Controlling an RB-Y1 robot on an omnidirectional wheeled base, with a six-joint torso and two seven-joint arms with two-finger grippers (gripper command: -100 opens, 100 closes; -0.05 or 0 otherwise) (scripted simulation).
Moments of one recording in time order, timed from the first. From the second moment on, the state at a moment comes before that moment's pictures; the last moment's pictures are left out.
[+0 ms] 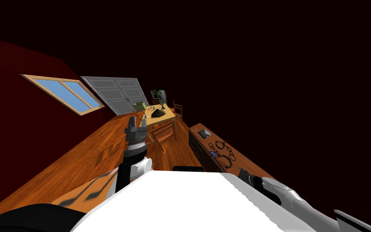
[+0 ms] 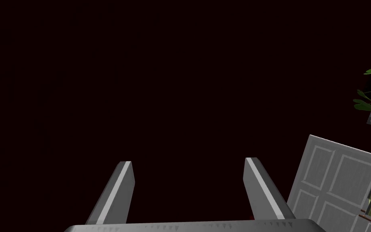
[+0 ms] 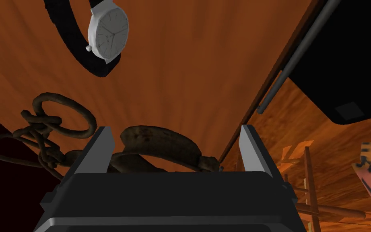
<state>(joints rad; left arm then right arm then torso) 0.54 0.01 0.07 -2.39 0.09 -0.47 -0.02 0.09 -0.89 0.73 -0.72 0.64 -0.36 0.61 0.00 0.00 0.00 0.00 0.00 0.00</state>
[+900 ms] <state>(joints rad) 0.54 0.01 0.07 -2.39 0.09 -0.47 -0.02 0.10 -0.90 0.80 -0.53 0.75 -0.37 0.68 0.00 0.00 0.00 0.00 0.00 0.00</state>
